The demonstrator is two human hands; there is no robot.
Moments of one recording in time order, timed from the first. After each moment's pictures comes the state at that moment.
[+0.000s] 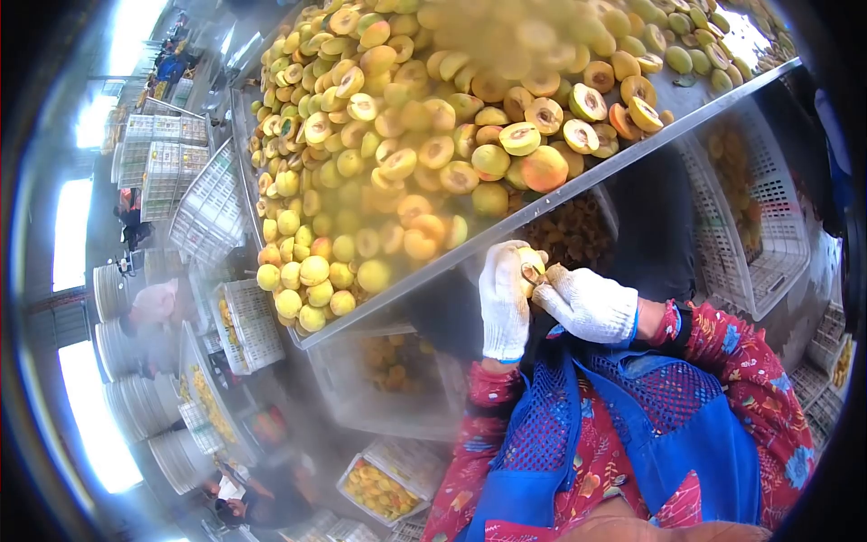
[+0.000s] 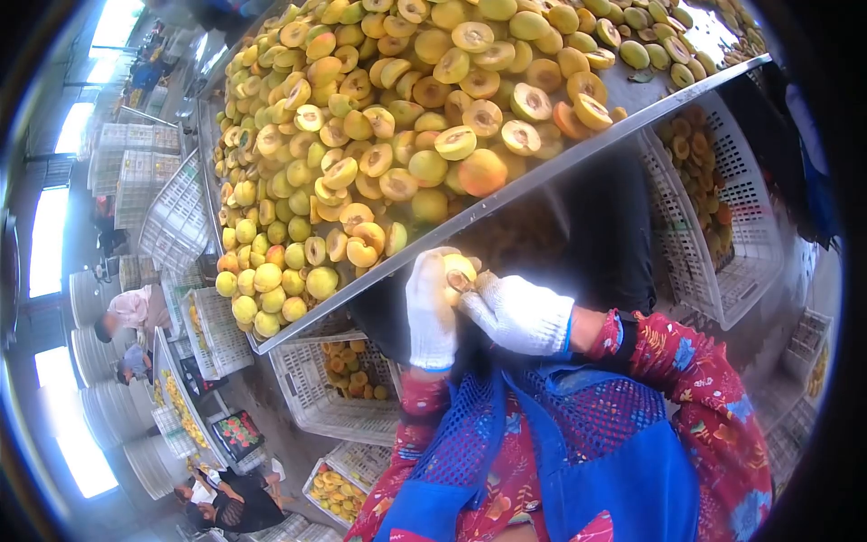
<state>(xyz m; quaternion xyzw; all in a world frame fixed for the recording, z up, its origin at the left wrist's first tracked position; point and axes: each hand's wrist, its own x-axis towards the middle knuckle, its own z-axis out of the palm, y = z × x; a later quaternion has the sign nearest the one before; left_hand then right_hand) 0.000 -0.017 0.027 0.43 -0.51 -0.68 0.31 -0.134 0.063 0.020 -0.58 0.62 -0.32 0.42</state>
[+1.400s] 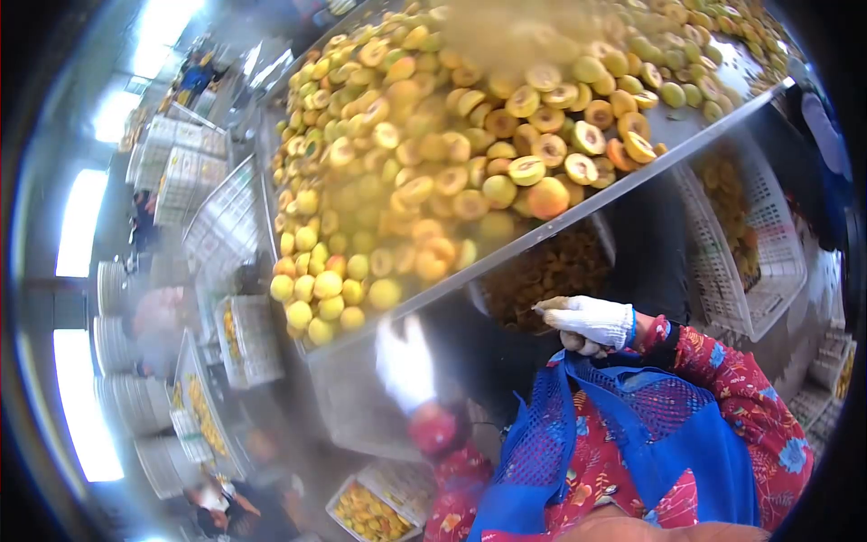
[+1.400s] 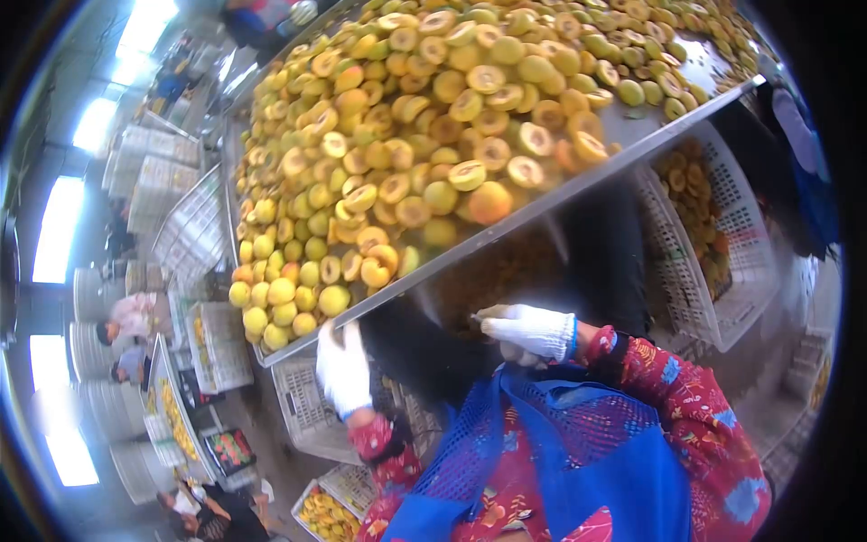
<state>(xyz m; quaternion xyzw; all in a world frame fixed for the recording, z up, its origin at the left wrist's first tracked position) 0.130 -0.044 0.059 0.74 -0.65 -0.14 0.13 -0.151 0.079 0.028 -0.24 0.48 -0.26 0.80</state>
